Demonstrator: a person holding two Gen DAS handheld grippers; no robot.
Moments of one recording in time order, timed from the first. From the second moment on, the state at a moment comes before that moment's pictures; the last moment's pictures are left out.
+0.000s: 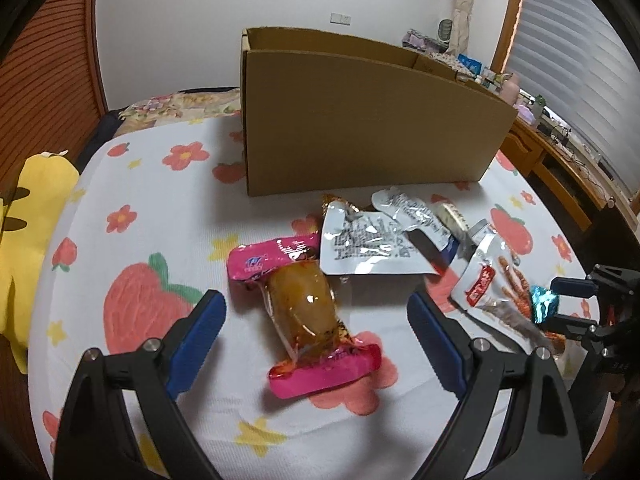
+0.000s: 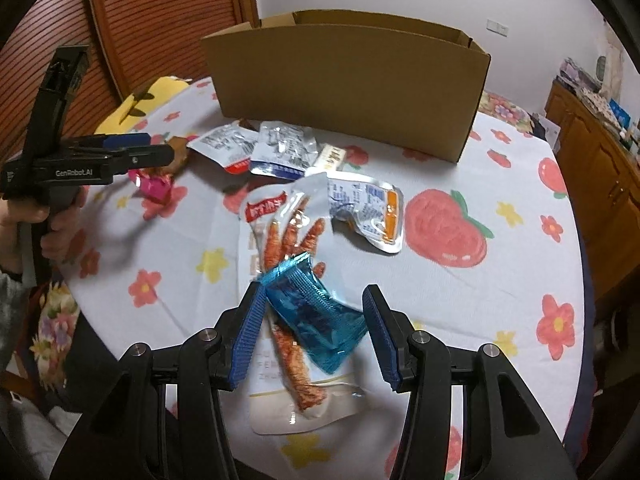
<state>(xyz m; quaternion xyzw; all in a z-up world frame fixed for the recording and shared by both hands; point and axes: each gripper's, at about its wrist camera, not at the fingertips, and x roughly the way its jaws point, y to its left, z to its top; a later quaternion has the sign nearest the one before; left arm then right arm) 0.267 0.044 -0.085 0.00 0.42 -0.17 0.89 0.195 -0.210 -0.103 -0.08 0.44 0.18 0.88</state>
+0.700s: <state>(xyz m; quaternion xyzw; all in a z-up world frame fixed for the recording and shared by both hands) 0.283 0.046 -0.101 -0.01 0.44 -0.16 0.89 0.189 -0.229 -0.107 -0.03 0.42 0.17 0.89</state>
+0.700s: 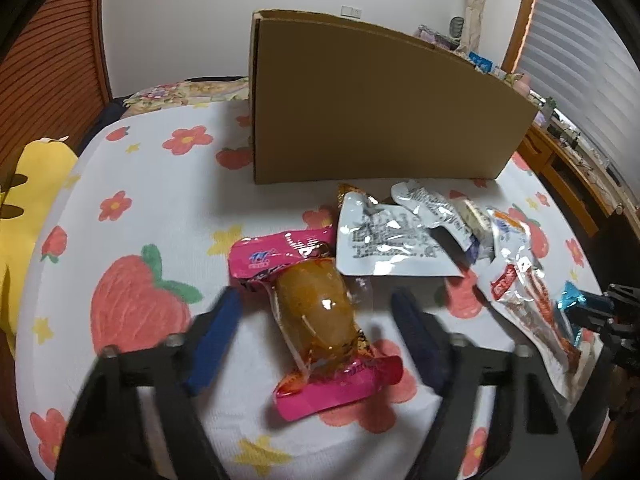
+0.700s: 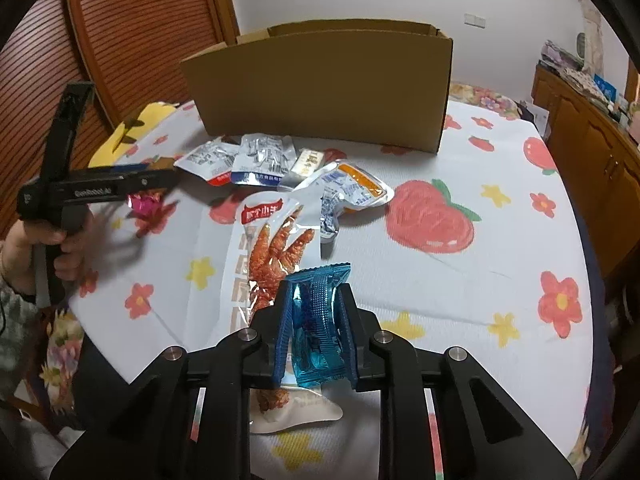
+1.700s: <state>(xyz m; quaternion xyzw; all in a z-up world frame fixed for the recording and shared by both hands) 0.255 0.050 -0.101 0.00 0.42 -0.16 0.89 0.178 -0.253 -0.100 0.03 0.40 0.15 0.90</state>
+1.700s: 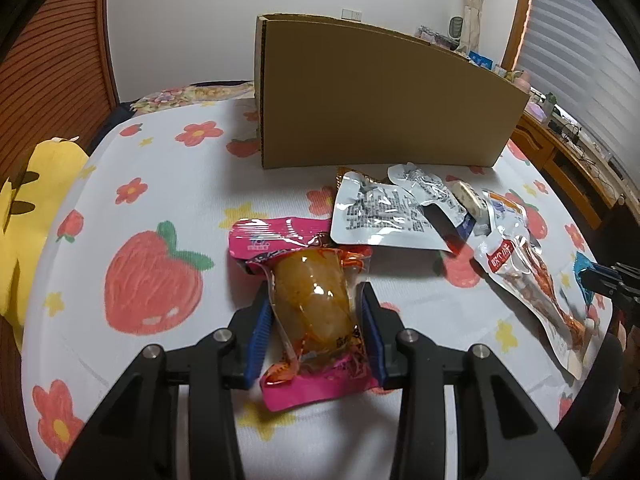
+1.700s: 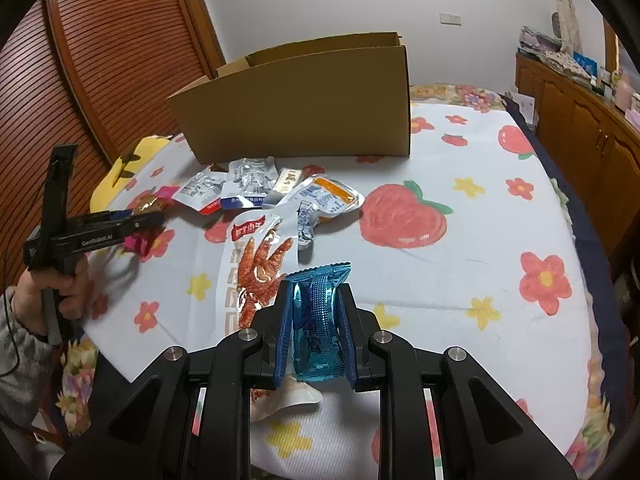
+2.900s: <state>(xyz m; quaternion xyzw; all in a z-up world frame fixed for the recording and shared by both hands) 0.207 0.027 -0.024 0.00 0.34 -0.20 0.92 0.156 -0.251 -0.047 0.02 0.34 0.15 0.93</state>
